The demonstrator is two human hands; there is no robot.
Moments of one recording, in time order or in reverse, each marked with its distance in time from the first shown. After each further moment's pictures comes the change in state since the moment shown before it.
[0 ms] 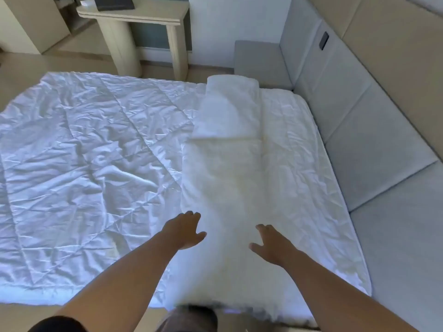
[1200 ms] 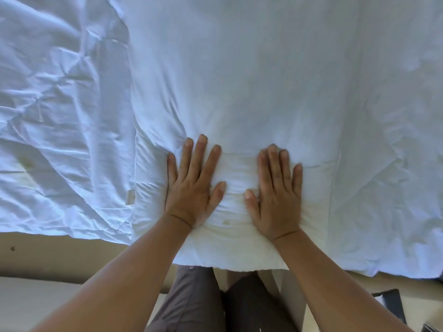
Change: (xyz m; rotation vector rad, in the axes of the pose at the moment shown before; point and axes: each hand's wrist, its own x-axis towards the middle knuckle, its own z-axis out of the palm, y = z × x) left_hand 0.127 -0.007 0.261 -0.097 0.303 0.032; right_hand 0.173 0.072 0.218 -0.143 0.504 -0.210
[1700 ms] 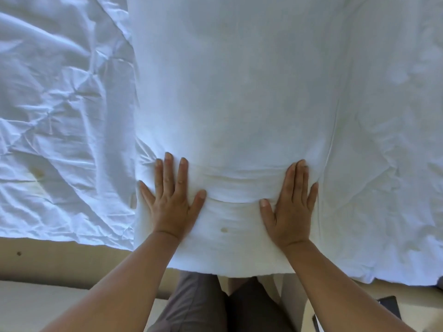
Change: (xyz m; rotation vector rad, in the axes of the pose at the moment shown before) left_hand -0.020 -0.020 -0.003 -0.052 -0.111 -0.383; right_hand -0.014 0.028 0.001 0.098 -0.088 0.263
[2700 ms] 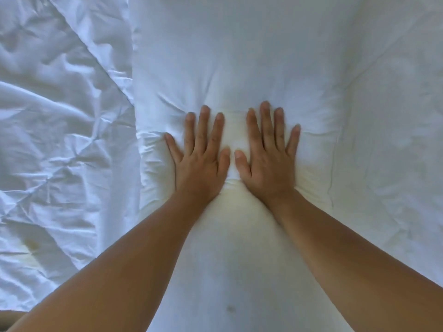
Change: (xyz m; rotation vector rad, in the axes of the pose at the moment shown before) left_hand 0.194 0.081 -0.069 0.022 0.180 0.231; right_hand 0.221 -0.094 -0.041 -0.204 0.176 -0.236
